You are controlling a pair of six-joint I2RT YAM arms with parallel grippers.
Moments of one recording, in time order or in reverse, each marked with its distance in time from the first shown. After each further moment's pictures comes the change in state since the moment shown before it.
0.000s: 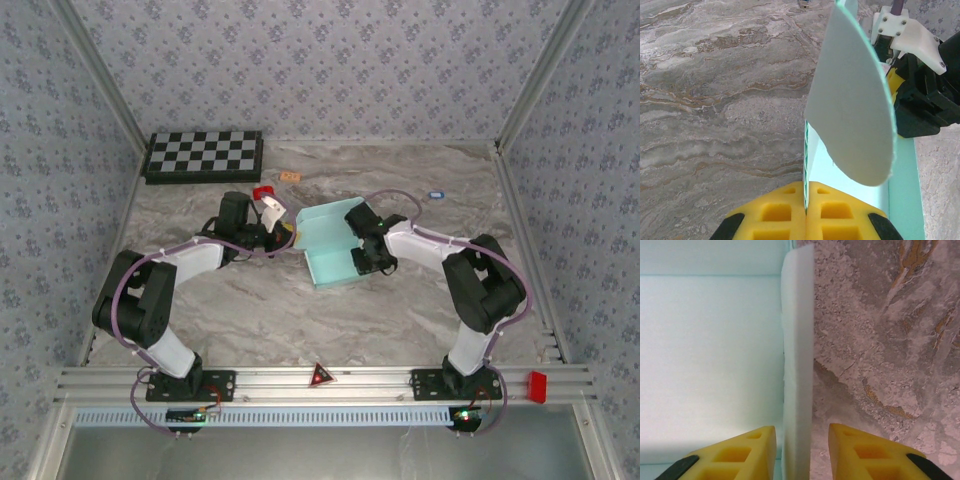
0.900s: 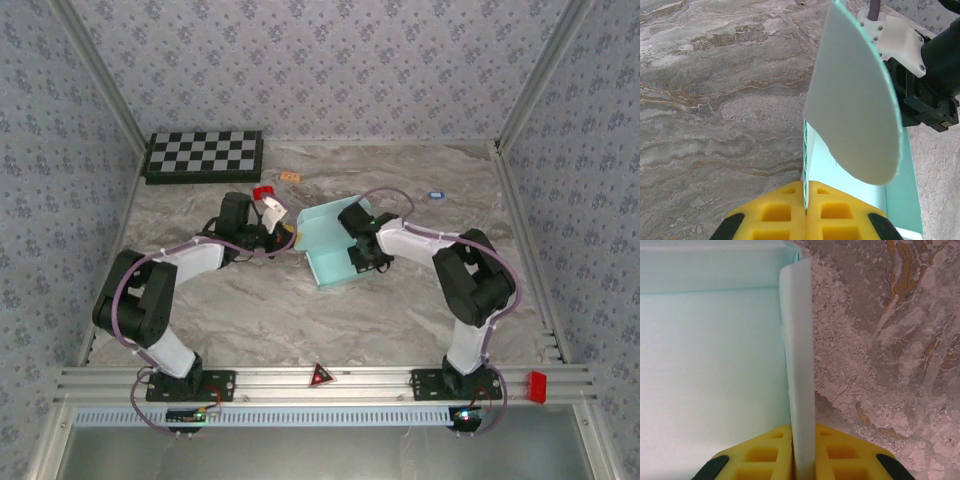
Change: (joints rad) left arm -0.002 0.003 0.000 -0.007 0.003 0.008; right arm 0.025 0.070 0.057 -0.018 0.098 0.003
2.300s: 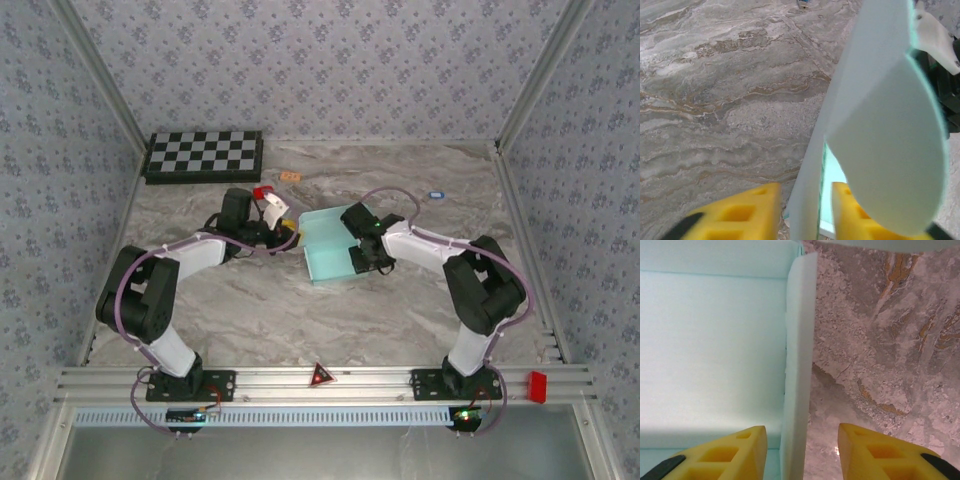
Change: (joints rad) left arm 0.000 0.029 0.044 -0.014 -0.002 0.015; right arm 0.006 -0.085 -0.039 0.004 -0.041 0.033
